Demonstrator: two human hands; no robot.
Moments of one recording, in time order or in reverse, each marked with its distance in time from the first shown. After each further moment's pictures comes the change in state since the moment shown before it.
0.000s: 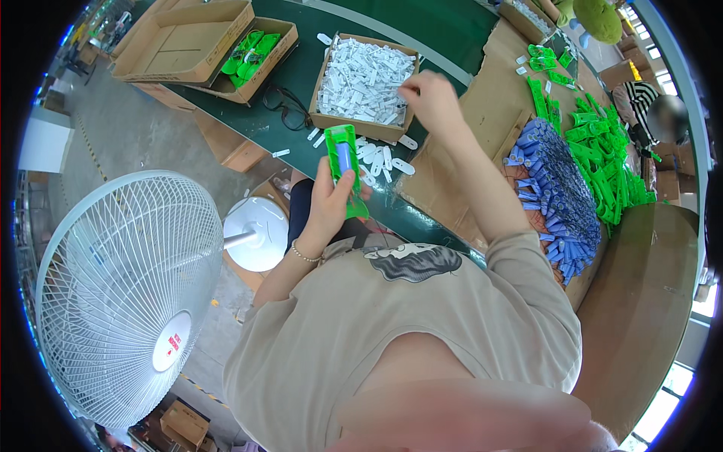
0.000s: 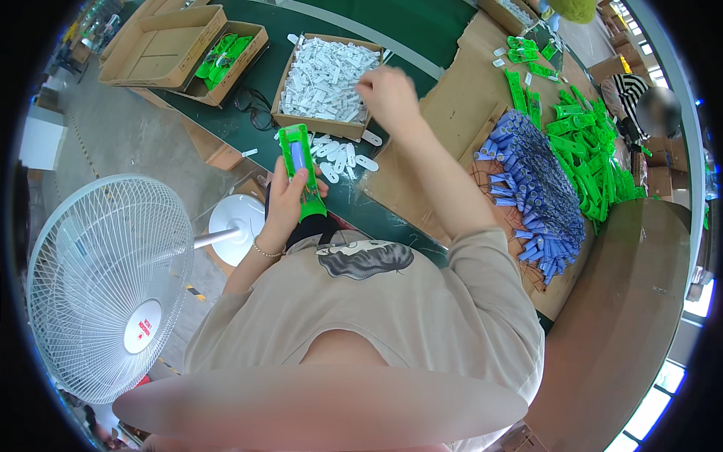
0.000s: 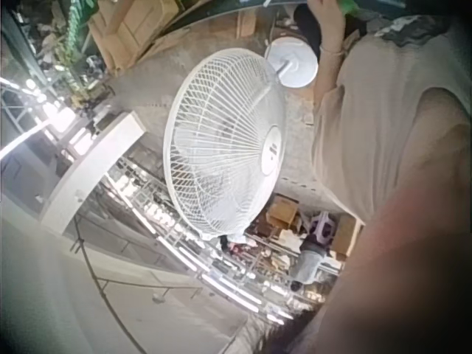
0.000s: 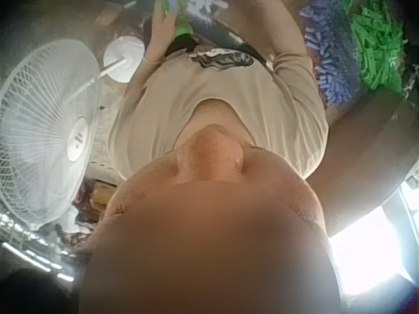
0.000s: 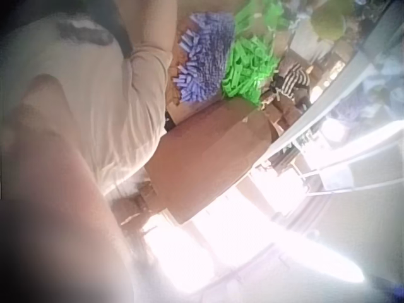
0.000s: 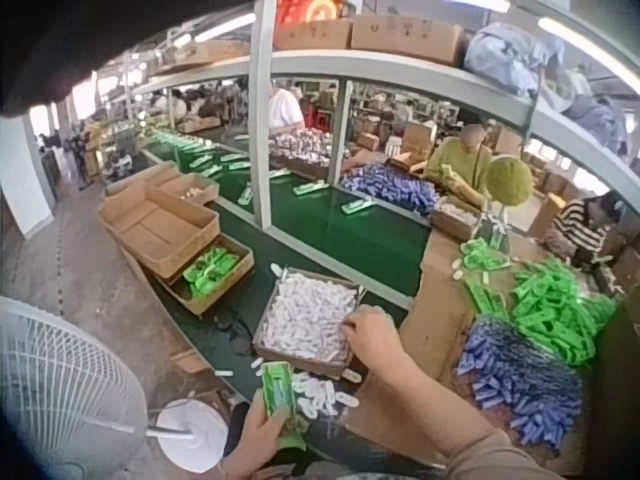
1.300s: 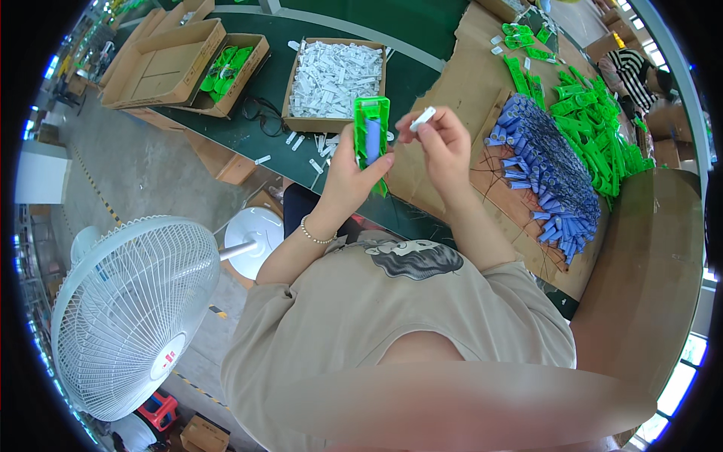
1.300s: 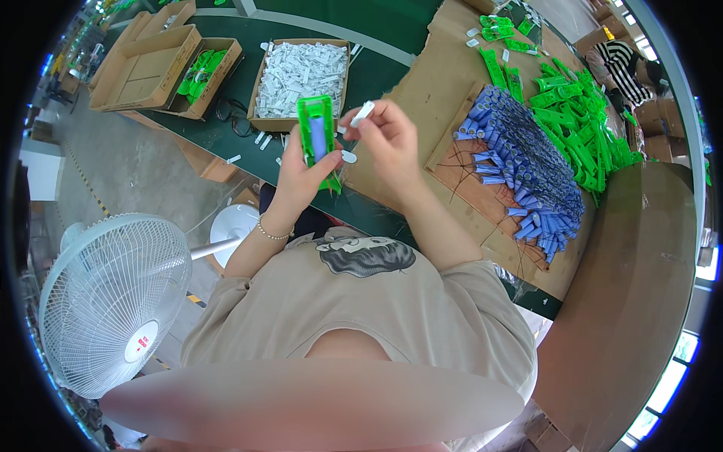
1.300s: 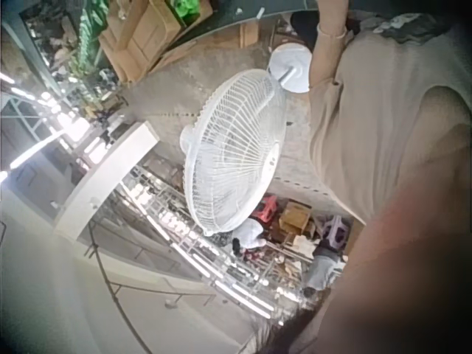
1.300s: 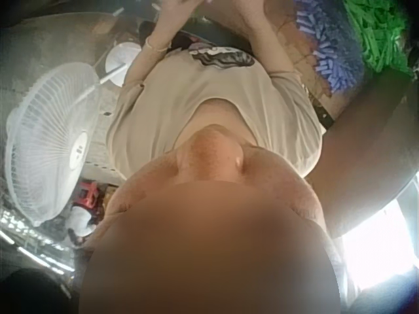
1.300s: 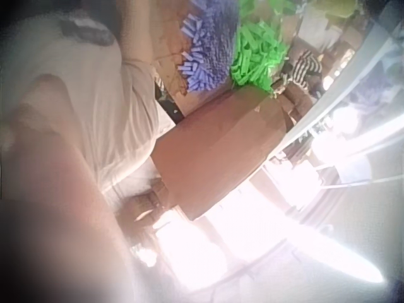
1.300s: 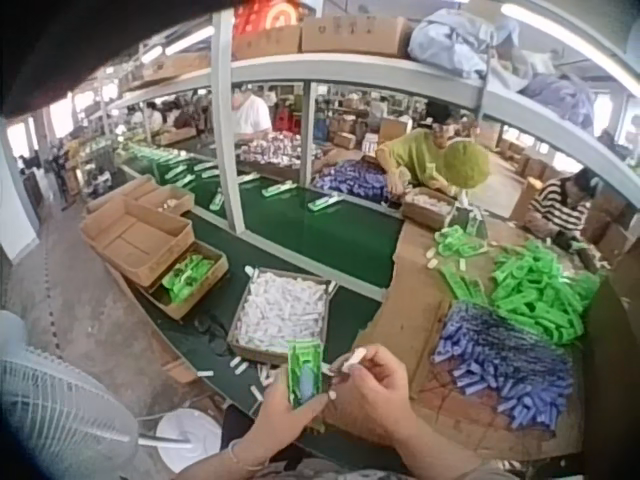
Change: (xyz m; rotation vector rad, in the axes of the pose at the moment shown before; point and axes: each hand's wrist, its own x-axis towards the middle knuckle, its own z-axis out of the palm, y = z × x) left_hand 0.028 0.031 0.072 0.329 -0.137 0.238; right_hand -0.109 -0.030 -0.029 1.280 0.304 -0.041
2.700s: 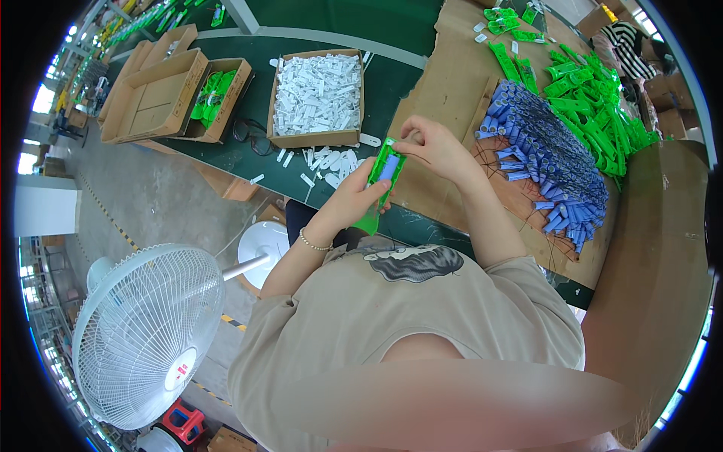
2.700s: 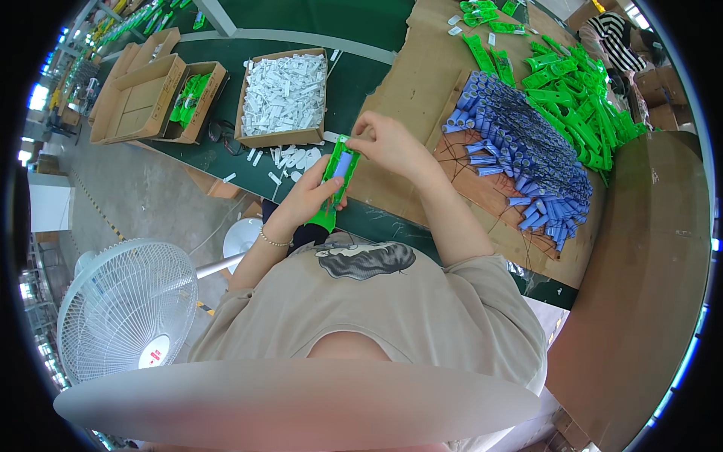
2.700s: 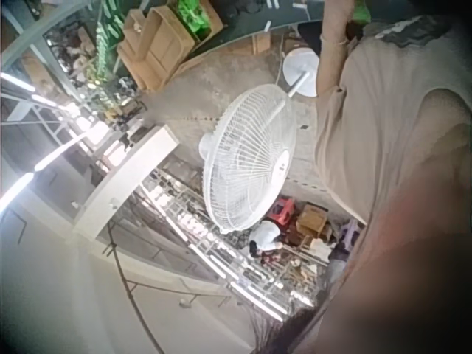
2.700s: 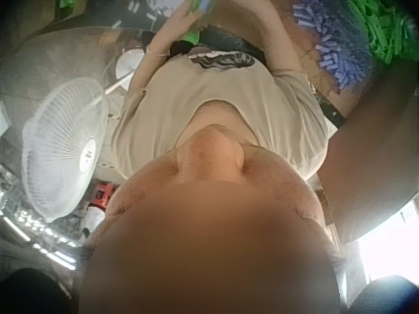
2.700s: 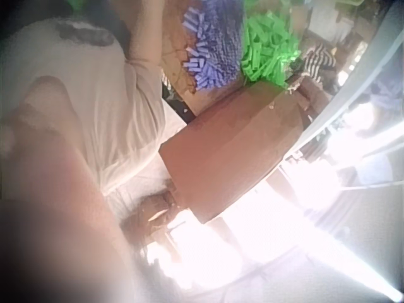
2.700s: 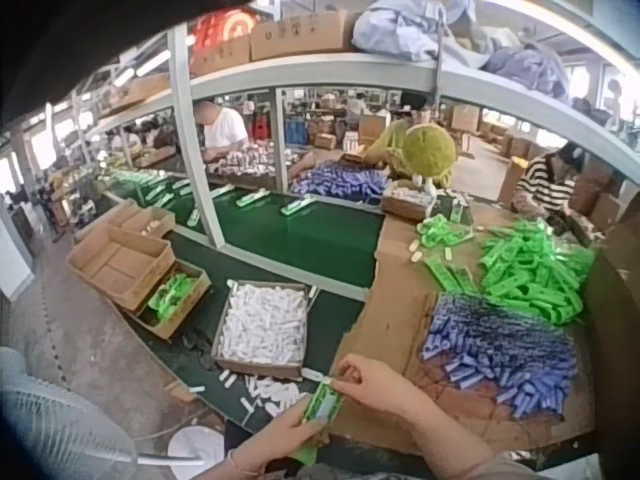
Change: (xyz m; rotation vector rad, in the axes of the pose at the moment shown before) left_hand -0.005 -0.025 0.008 -0.126 -0.449 -0.489; right_hand 0.017 -0.018 -0.050 -0.926 -0.302 0.528
